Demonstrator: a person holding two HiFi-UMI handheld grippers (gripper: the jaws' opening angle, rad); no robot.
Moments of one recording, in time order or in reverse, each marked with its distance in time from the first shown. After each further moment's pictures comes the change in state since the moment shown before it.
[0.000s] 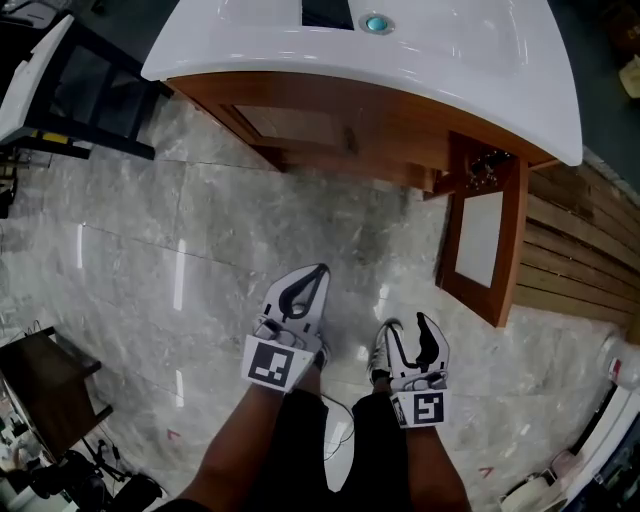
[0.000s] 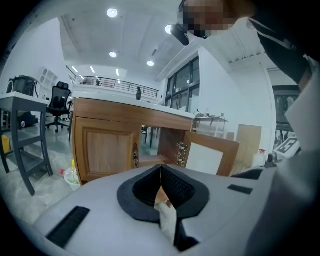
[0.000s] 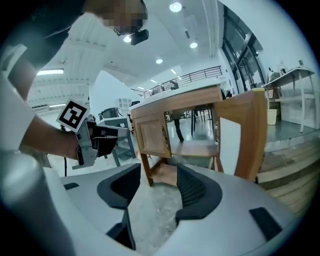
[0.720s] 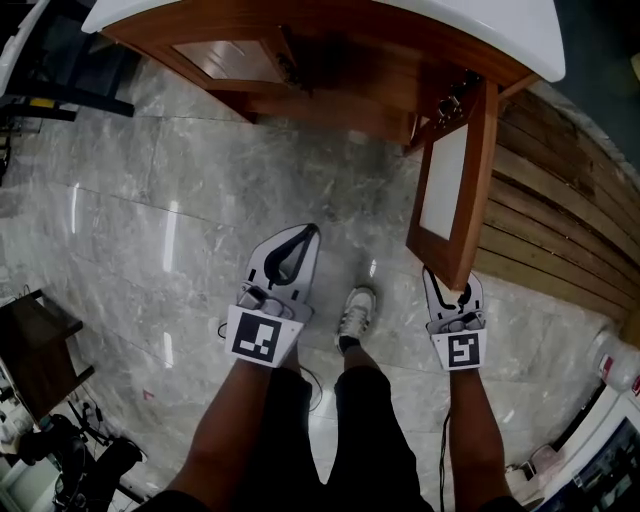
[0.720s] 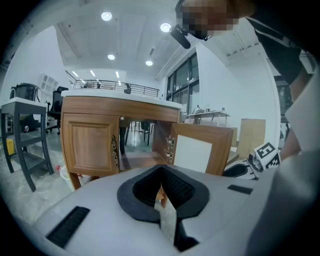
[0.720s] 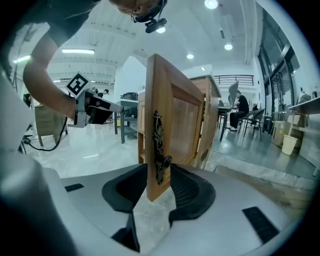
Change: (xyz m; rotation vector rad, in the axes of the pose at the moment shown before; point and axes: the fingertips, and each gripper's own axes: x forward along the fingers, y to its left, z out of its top) left arm 0.040 -0.094 -0.035 0.036 -0.010 0.057; right arm -0.027 -0.159 -0.055 -0.256 0.027 0.138
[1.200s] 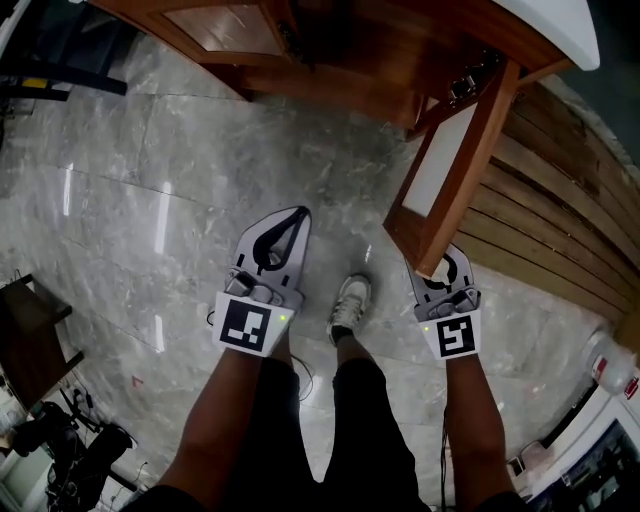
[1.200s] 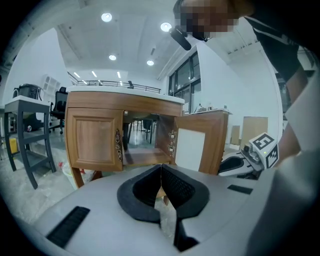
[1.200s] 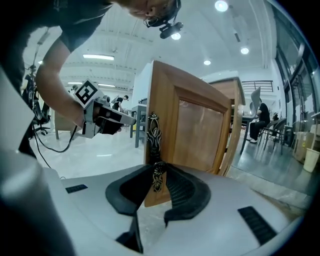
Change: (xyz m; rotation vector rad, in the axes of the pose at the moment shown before) left arm -0.002 0.013 -0.031 0.002 0.022 0.026; right arm 0.039 0.037 0.018 -0.129 -0.040 0.193
